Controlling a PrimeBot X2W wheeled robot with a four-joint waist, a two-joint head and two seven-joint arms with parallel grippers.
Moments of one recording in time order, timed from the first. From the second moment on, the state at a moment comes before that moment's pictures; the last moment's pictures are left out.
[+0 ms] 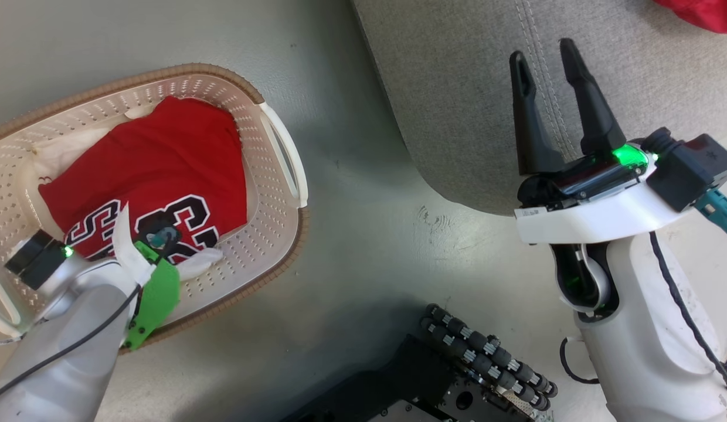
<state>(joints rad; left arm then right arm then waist) -0.67 0.30 -0.69 0.90 0.04 -0.12 0.37 -0.34 -0.04 0.26 -0.06 0.34 0.05 -0.25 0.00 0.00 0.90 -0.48</state>
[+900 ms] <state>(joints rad) -0.72 0.13 -0.66 0.96 -0.03 -0.12 0.24 -0.36 -0.04 0.20 -0.05 0.29 0.06 -0.25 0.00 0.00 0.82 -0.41</state>
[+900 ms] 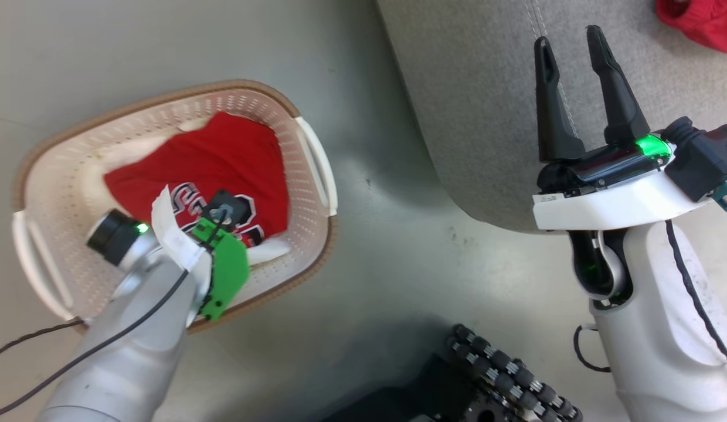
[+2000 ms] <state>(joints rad) -0.54 0.04 -0.49 0.85 -0.32 -0.09 -0.21 -0.21 -0.15 0.17 0.14 0.24 0.07 -0.25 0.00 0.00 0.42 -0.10</state>
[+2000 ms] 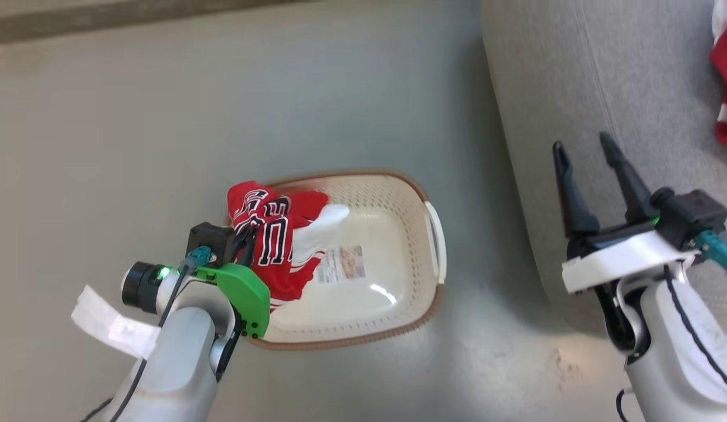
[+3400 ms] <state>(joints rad) -0.36 0.04 -0.55 0.23 -0.47 -0.11 -0.23 0.02 -0.12 0.24 0.20 0.26 0.07 -0.20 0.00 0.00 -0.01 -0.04</state>
